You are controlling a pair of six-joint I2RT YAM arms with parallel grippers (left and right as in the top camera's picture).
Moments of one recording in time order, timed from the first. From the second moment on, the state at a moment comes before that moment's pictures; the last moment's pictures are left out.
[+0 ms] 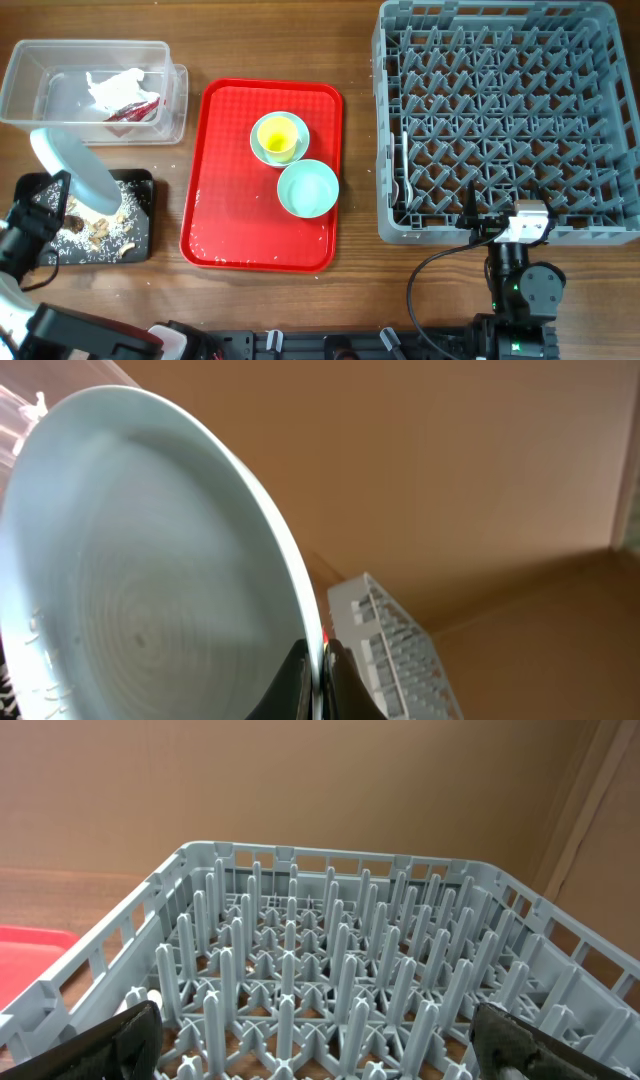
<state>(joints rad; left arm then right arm) 1.15 1.43 0.93 -0.80 1.48 0.34 -0.08 0.03 0.01 0.00 -0.02 -0.10</state>
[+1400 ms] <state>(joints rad) -0.30 1.47 0.98 0.68 1.17 -0.67 -0.08 0.03 0.01 0.00 -0.02 -0.10</state>
